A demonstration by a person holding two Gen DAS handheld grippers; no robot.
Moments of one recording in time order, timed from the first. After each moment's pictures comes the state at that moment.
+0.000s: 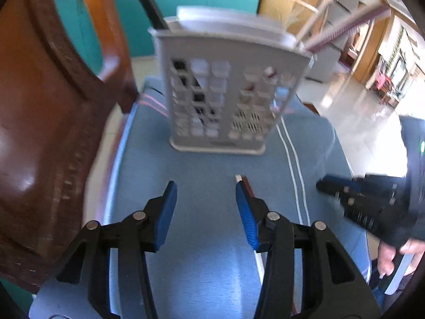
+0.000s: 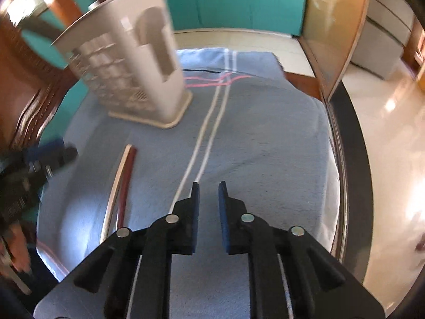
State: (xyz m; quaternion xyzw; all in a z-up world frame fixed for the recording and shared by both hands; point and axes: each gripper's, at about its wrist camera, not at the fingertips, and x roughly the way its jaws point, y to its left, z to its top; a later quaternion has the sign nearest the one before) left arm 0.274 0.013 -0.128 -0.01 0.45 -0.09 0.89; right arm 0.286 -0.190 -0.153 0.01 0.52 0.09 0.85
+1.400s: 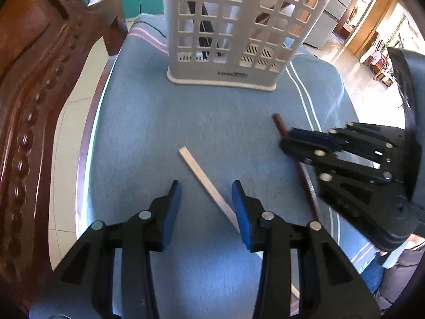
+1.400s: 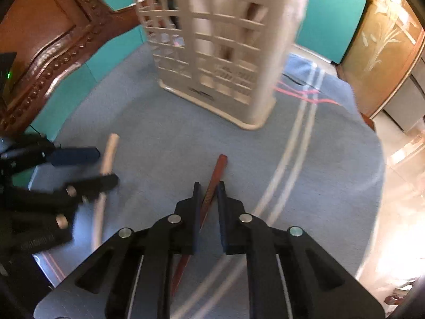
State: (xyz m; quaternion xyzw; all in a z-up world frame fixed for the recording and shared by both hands) left arm 0.271 0.025 -0.183 0.00 0.54 -0.13 0.83; right arm 0.280 -0.096 -0.176 -0.12 0.51 0.17 0.83
